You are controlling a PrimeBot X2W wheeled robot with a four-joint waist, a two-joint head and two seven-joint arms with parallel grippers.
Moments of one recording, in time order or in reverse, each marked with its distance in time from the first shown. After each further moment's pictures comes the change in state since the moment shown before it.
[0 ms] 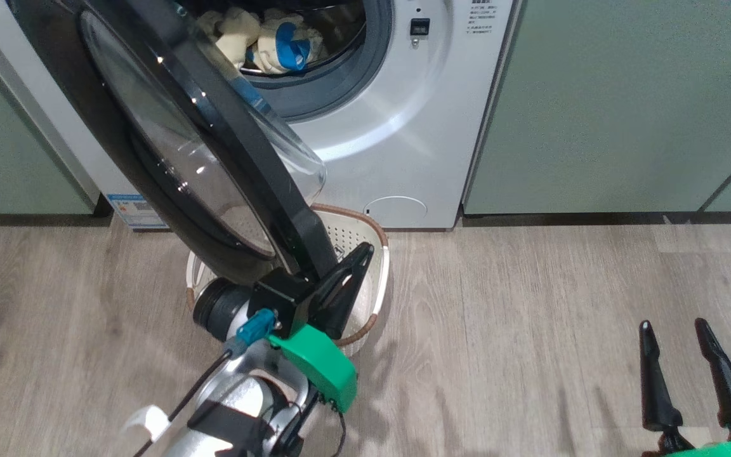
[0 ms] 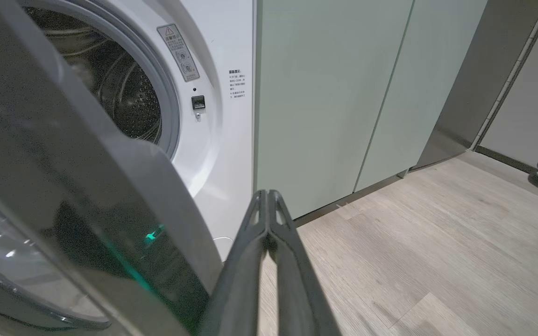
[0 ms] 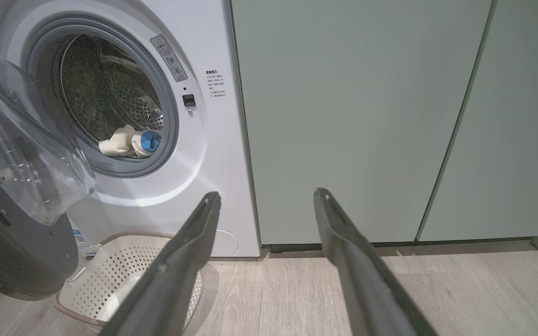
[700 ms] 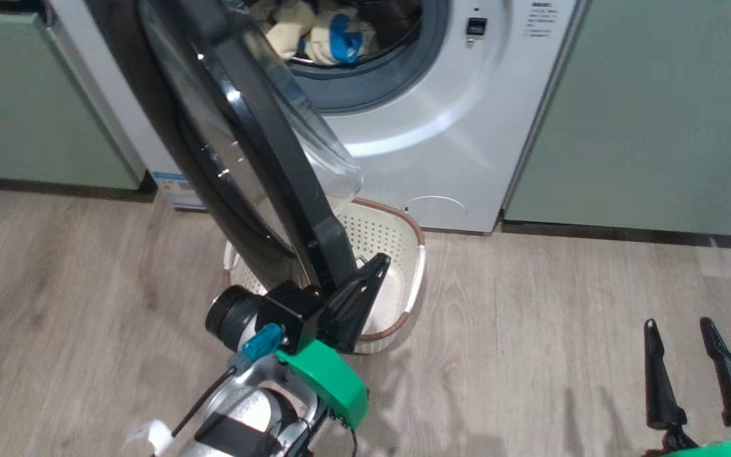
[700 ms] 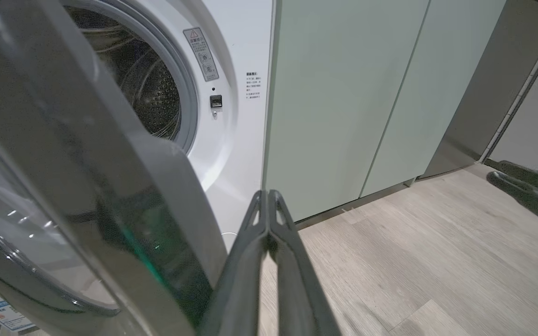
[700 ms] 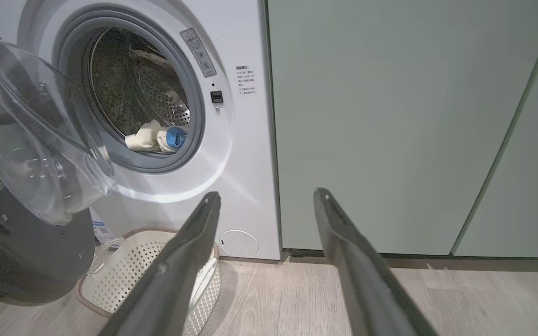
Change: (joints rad) left arm 0.026 -0.002 -0.017 -0.035 -0.012 0.015 -0.009; right arm -0.001 0.000 -0.010 0.001 0.000 0.000 0.000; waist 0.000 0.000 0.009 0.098
